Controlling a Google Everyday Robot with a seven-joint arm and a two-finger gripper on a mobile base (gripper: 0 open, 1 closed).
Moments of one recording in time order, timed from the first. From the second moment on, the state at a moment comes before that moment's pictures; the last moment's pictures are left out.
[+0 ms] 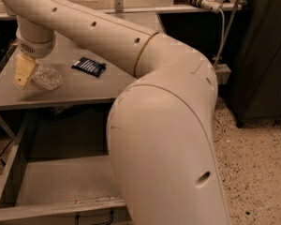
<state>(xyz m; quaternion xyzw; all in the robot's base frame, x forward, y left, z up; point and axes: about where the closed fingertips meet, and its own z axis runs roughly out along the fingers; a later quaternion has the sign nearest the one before) 0.673 0.310 0.867 -0.60 0.76 0.08 0.25</state>
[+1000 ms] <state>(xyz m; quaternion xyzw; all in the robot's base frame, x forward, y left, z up) 0.677 0.308 0.854 -0.59 0.77 0.09 0.24</state>
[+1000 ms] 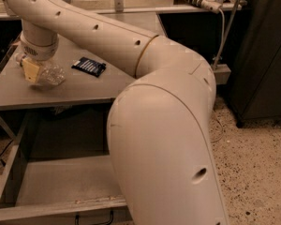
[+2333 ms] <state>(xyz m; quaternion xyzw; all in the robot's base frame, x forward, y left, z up) 0.636 0.277 0.868 -0.57 0.77 0.08 0.27</state>
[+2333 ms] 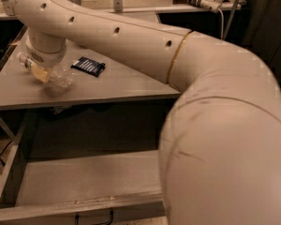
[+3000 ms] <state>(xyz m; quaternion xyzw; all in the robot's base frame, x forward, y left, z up) 0.557 0.225 0.884 -0.56 0.77 0.07 0.31</state>
